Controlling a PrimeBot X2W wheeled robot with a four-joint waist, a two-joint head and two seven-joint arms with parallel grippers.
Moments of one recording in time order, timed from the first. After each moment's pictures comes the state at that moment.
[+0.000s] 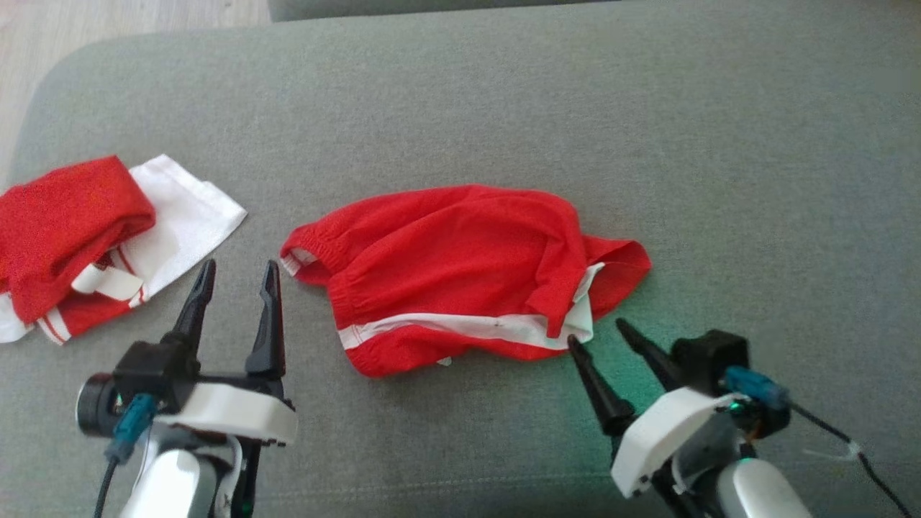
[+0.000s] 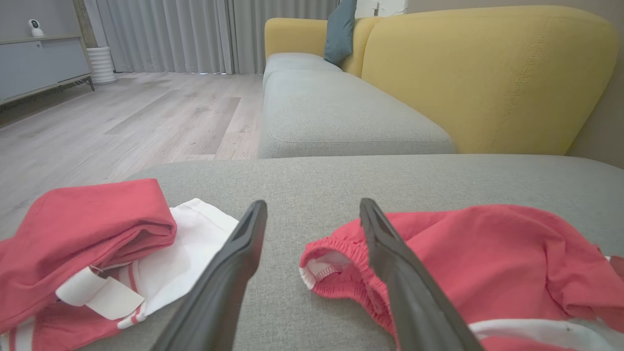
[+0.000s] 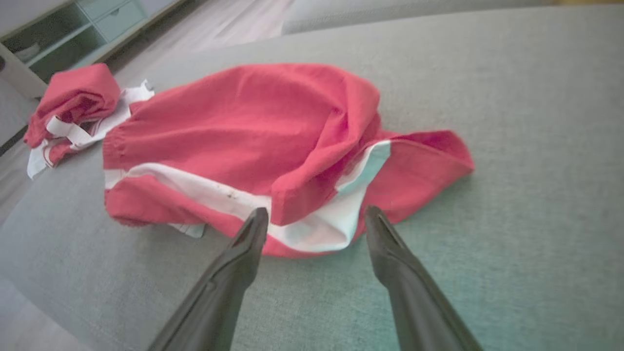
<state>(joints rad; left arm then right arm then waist) -0.05 0.23 -0.28 0.04 -0.28 0.16 -0.23 0.01 -0.05 0.27 0.04 0.21 0.13 0.24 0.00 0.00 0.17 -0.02</state>
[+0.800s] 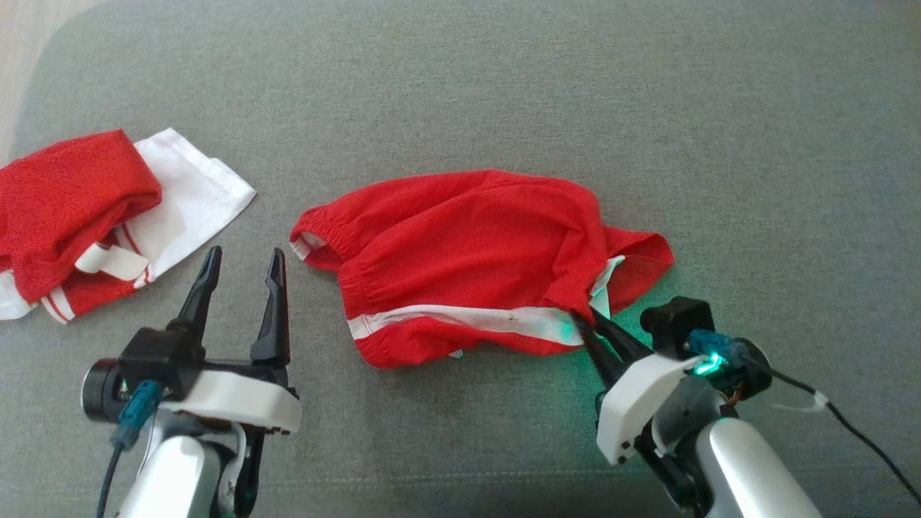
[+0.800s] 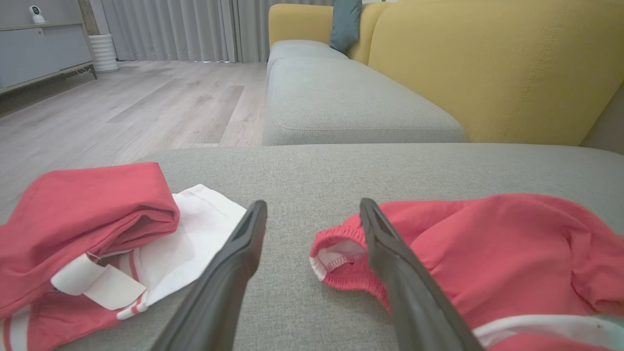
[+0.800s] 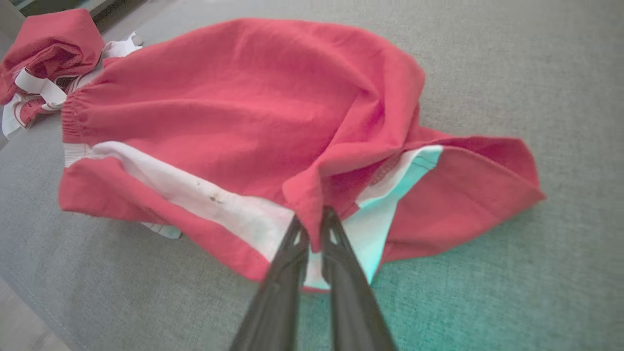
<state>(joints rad) -0.09 0.23 -0.29 0.07 -0.28 0.15 -0.24 -0.12 -0.05 0.32 0.18 0.16 0.13 0.28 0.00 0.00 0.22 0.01</state>
